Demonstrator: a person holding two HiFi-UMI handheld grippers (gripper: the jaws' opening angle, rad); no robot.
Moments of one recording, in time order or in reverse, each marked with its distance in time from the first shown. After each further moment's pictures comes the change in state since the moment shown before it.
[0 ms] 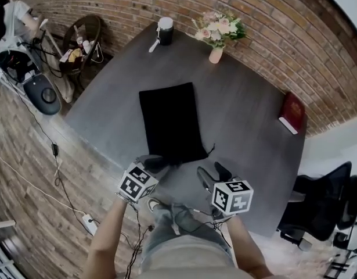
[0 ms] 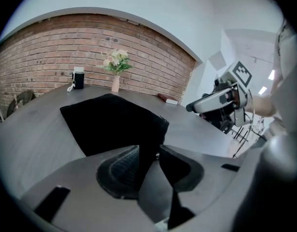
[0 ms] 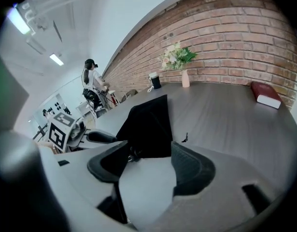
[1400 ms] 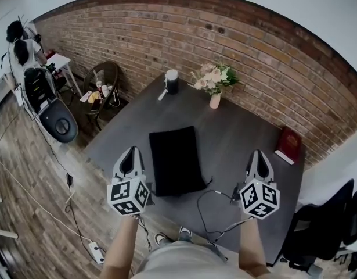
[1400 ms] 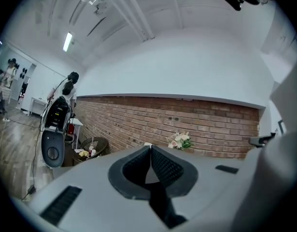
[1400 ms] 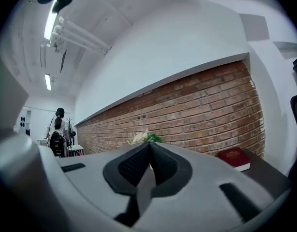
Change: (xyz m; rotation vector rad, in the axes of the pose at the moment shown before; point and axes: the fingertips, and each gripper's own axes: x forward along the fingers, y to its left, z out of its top) left arm -0.212 0.060 0.191 -0.241 -0.759 0.814; right arm -0.167 -0.090 0.208 0.005 -0.831 -0.336
